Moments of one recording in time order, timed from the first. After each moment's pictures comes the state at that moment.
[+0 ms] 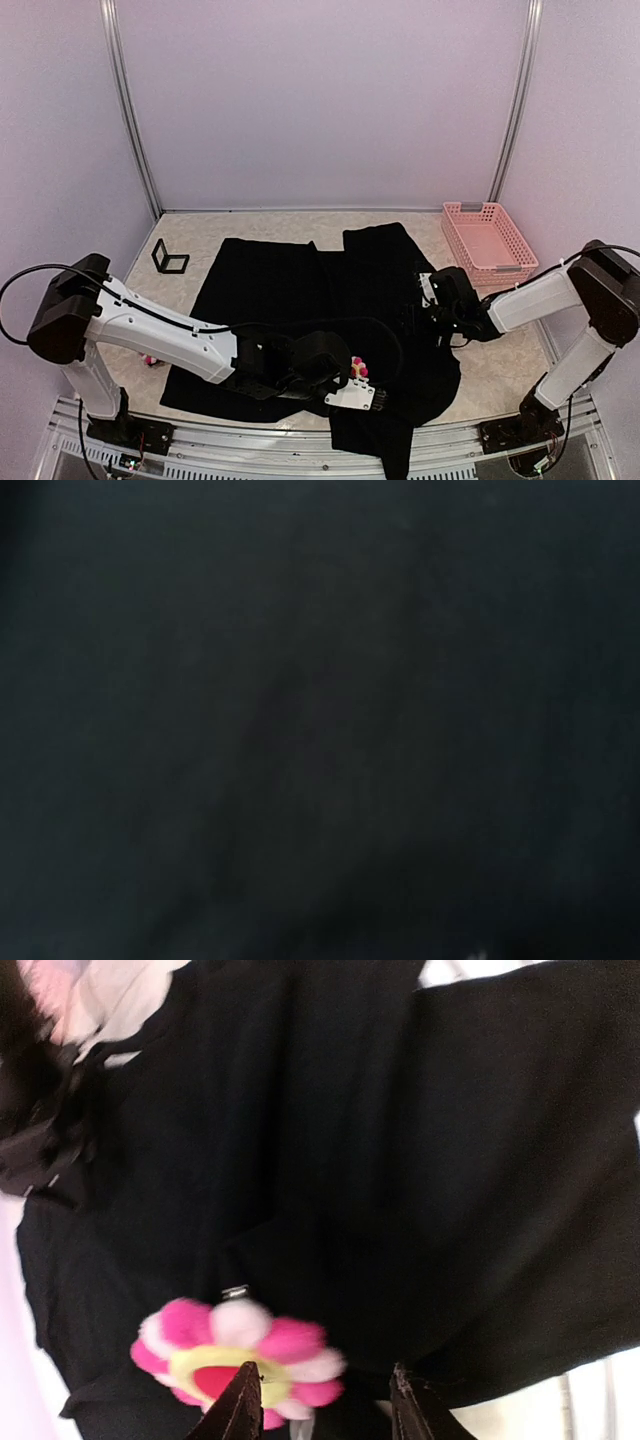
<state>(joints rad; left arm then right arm) -1.38 1.81 1.06 -0.12 -0.18 0.70 0.63 1.56 0.51 0.32 0.02 0.42</state>
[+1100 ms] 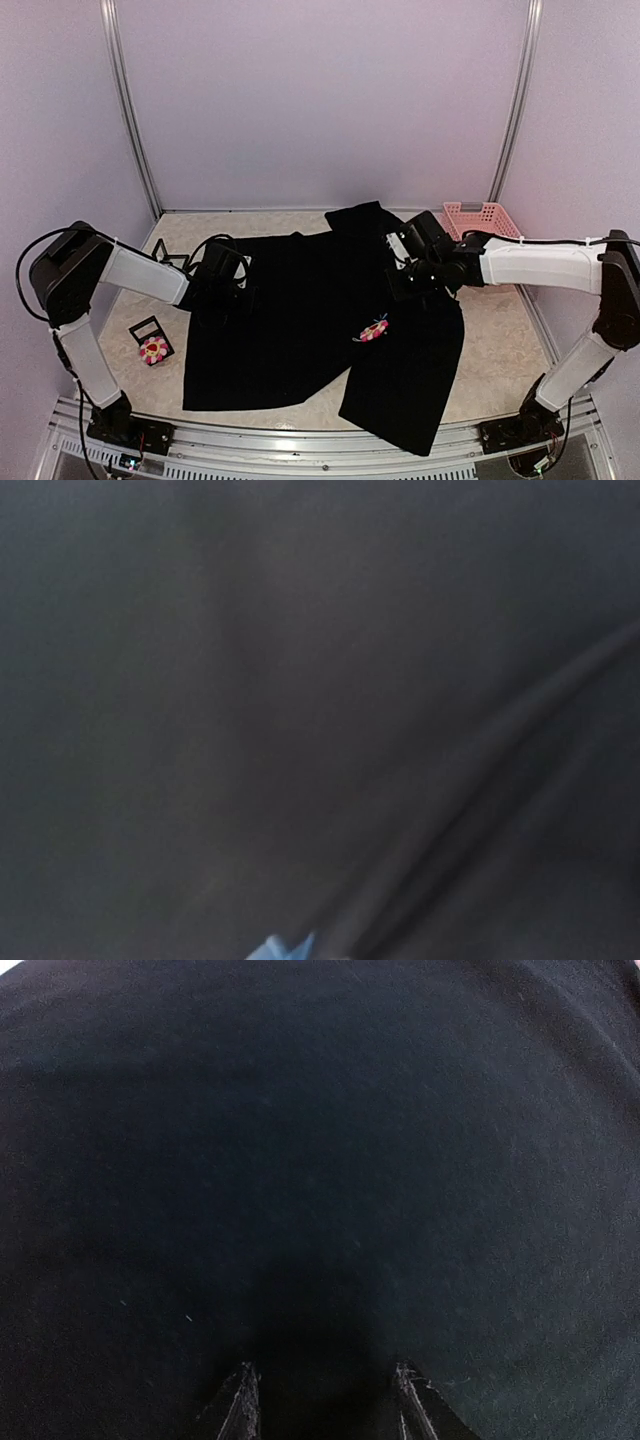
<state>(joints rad) -0.59 1.78 0.83 0.11 -0.04 -0.26 0.67 1.62 1.13 -0.34 0.14 0.24</state>
